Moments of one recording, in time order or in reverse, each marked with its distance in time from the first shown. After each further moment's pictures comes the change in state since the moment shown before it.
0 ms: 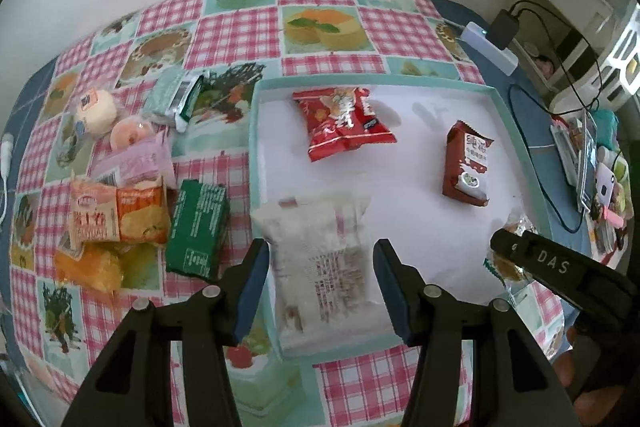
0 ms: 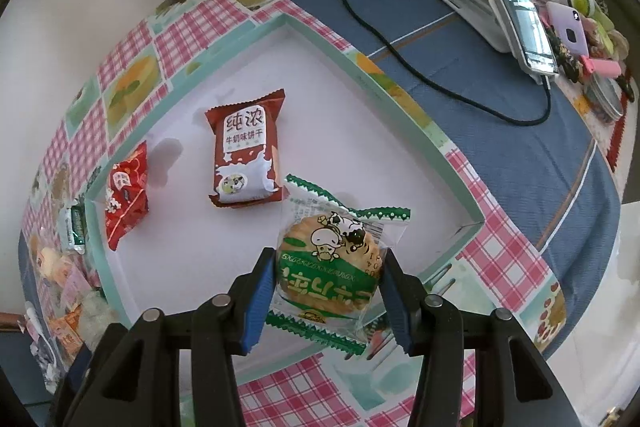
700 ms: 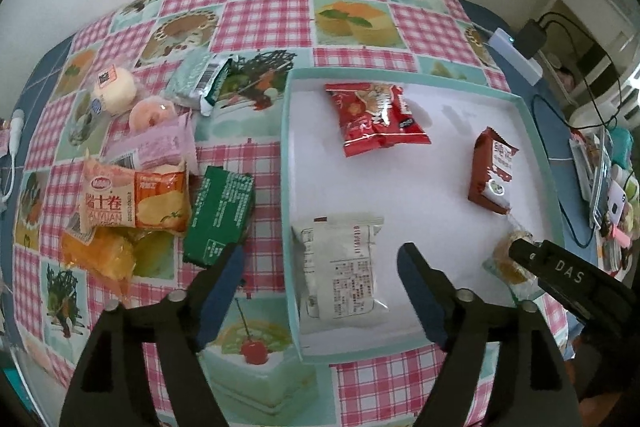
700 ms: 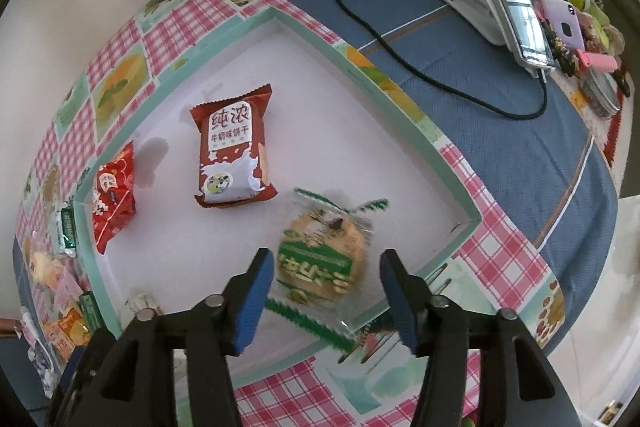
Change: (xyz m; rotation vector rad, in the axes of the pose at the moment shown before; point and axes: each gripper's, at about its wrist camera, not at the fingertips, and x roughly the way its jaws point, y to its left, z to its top) left arm 0.007 0.020 -0.001 -0.085 0.038 0.044; right arm 0.010 -0.005 0.000 0.018 0.008 -0.029
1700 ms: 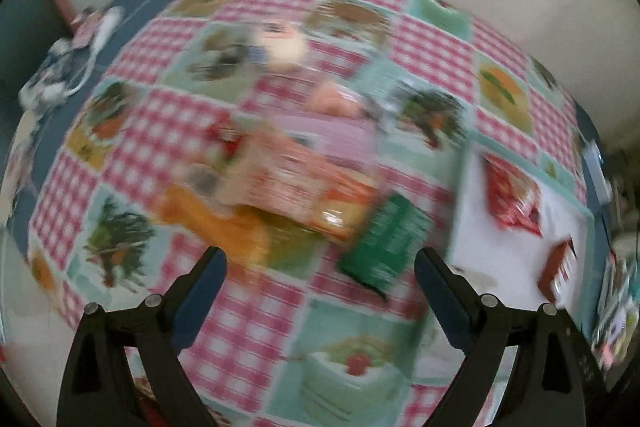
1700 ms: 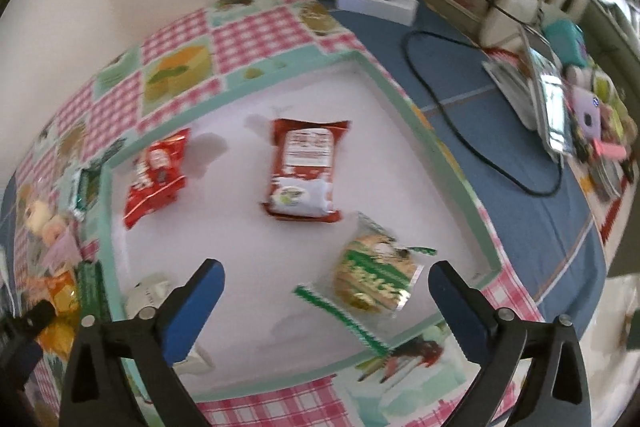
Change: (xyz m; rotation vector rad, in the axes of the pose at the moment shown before) left arm -0.020 0.125 -0.001 -0.418 -0.010 0.140; right arm -0.023 0.053 -0.016 -0.251 -0.160 -0.002
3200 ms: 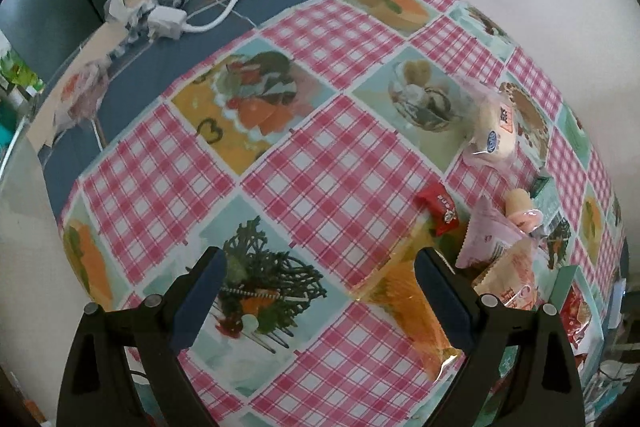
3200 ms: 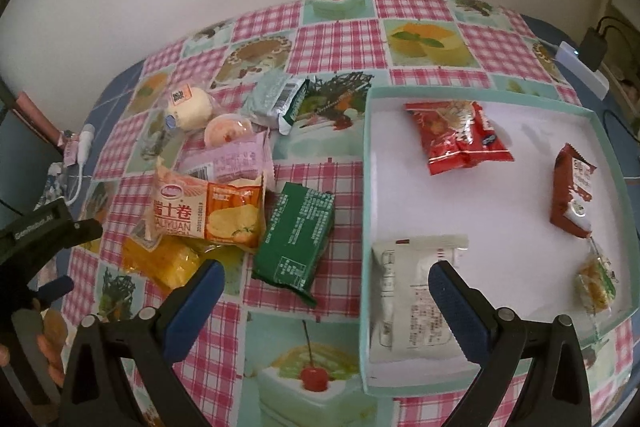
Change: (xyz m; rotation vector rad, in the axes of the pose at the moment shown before) left arm 0.017 0.158 0.032 -0.351 -0.003 0.085; right arm -0.009 0.174 -0.059 -0.367 -0.017 0.309
